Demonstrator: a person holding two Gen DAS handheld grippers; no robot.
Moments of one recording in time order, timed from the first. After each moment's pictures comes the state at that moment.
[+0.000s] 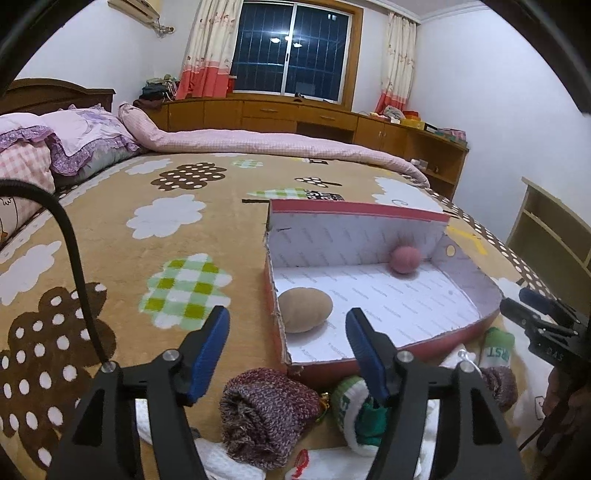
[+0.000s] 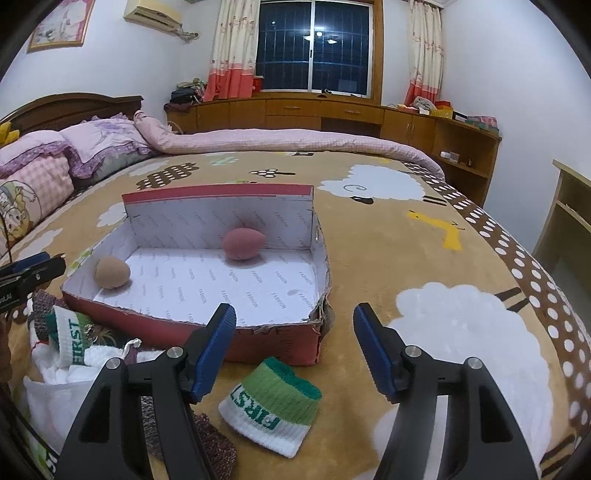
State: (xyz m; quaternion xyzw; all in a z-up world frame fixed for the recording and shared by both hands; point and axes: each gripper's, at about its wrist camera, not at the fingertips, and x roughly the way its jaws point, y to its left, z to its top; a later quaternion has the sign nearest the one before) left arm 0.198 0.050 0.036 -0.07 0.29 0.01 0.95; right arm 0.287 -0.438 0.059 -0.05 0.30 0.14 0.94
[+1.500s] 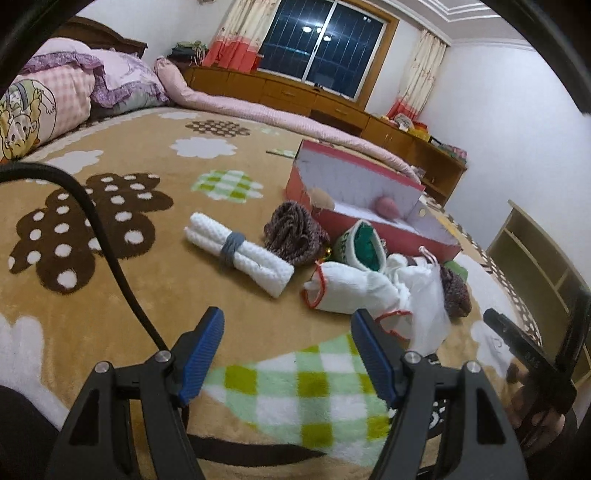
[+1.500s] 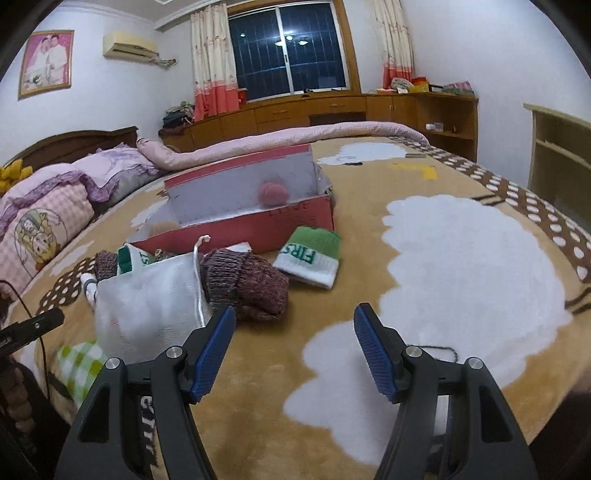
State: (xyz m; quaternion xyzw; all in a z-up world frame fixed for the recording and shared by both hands) left arm 0.051 0.075 0.003 -0.17 0.32 0.00 0.93; right arm 0.152 -0.463 0.030 0.04 0.30 0.13 0.94
